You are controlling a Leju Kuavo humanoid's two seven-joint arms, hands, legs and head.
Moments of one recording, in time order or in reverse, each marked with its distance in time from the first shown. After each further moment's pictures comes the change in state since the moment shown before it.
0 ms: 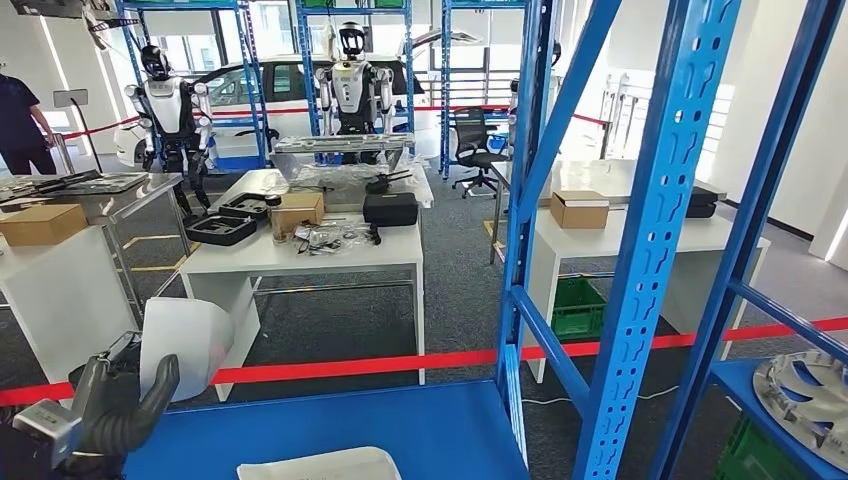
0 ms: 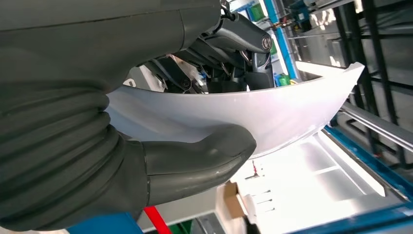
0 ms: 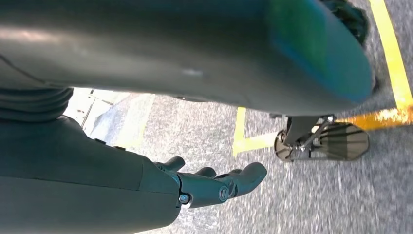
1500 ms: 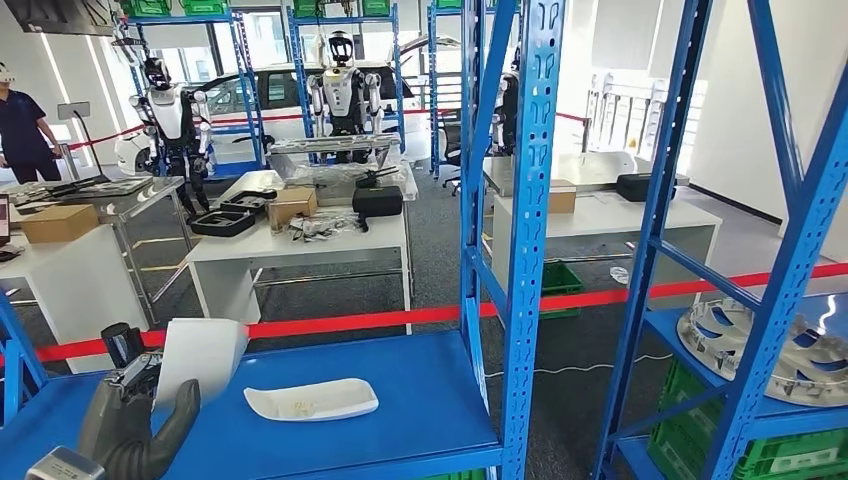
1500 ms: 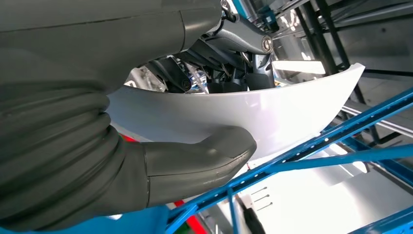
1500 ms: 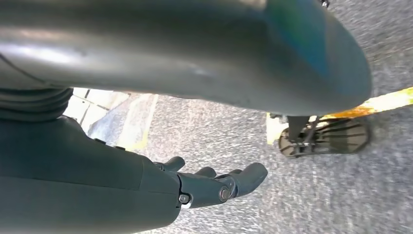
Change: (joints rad) left arm 0.096 -0.053 -0.061 -0.192 -0.156 0.048 0.037; right arm -0.007 0.002 -0.034 0.000 -0.013 -0.008 0.000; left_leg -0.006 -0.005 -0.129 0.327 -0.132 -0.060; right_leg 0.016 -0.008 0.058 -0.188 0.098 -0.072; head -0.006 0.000
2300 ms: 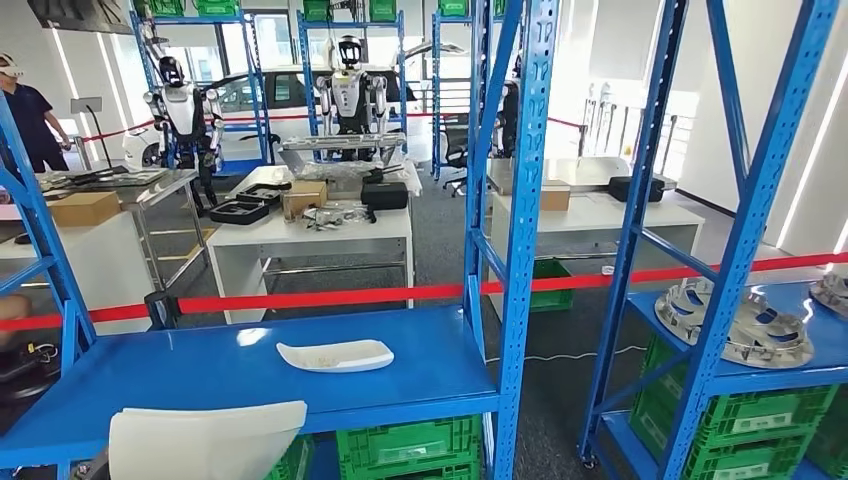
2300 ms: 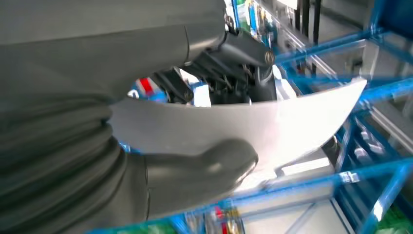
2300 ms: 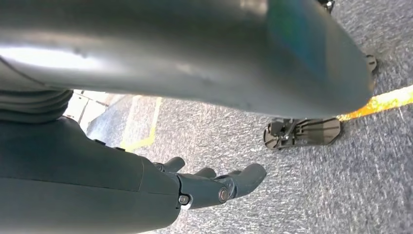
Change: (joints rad) left arm 0.272 -0.026 0.029 -0.208 0.398 -0.328 -0.029; right arm 0.001 -0.021 -0.013 -0.001 0.010 -0.010 0.003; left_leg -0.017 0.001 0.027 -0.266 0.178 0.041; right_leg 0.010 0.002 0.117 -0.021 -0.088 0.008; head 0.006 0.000
